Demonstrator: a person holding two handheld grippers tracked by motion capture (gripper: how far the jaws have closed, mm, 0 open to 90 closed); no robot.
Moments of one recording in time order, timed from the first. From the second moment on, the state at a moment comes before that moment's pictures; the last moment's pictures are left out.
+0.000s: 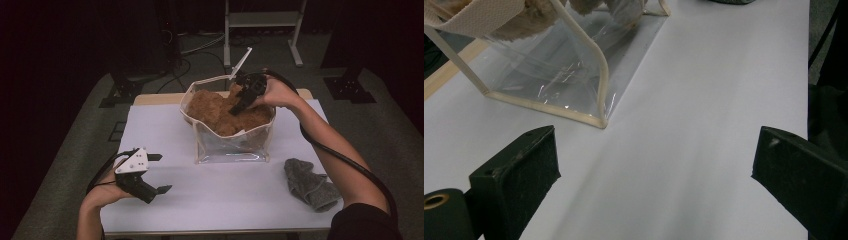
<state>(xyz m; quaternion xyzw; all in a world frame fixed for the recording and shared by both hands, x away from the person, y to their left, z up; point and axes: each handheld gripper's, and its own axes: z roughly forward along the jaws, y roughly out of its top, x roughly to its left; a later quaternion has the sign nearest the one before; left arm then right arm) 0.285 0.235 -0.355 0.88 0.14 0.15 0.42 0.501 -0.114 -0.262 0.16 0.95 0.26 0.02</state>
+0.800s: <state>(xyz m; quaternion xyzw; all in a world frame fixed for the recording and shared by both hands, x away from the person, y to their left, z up) 0.284 0.234 -0.353 0.88 0.14 0.15 0.42 0.500 -0.117 -0.257 0.16 0.94 0.30 0.02</state>
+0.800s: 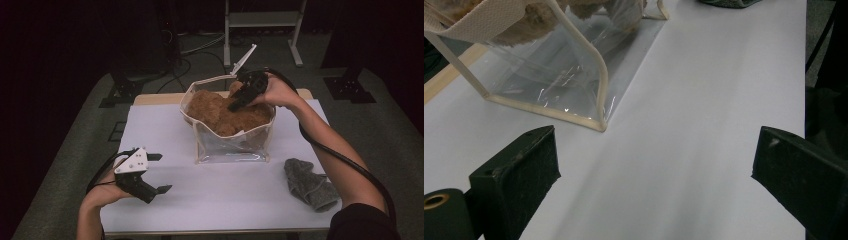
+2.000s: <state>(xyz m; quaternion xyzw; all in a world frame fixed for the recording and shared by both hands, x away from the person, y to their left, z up) 0.283 0.236 -0.354 0.88 0.14 0.15 0.42 0.508 -0.094 -0.295 0.18 0.96 0.20 0.00</state>
